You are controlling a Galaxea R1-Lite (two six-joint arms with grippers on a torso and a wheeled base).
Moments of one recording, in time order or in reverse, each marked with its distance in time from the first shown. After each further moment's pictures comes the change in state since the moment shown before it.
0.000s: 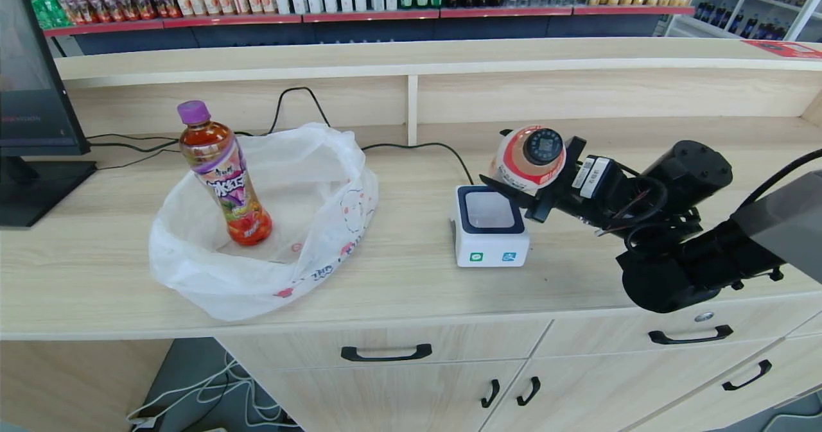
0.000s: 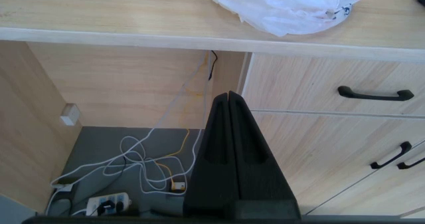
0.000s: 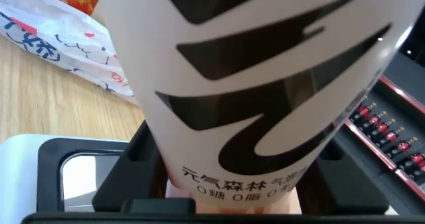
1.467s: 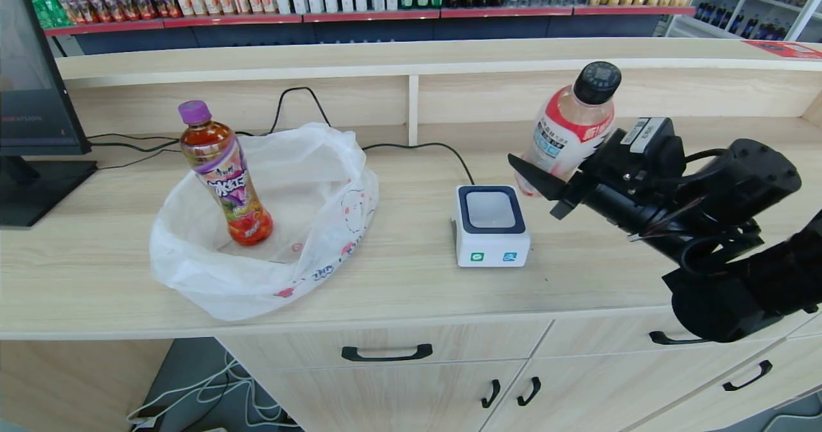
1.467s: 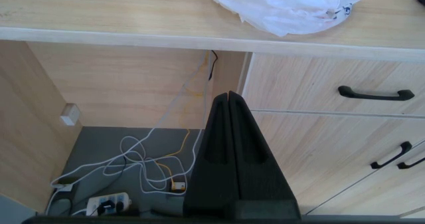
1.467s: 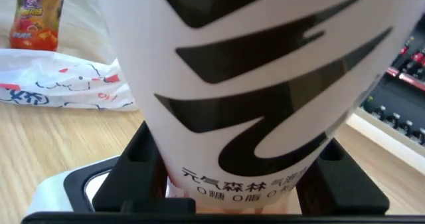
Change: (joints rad) left arm 0.000 0.000 0.000 0.000 0.000 0.000; right arm 0.009 -0.186 0.231 0.000 -0.285 0.251
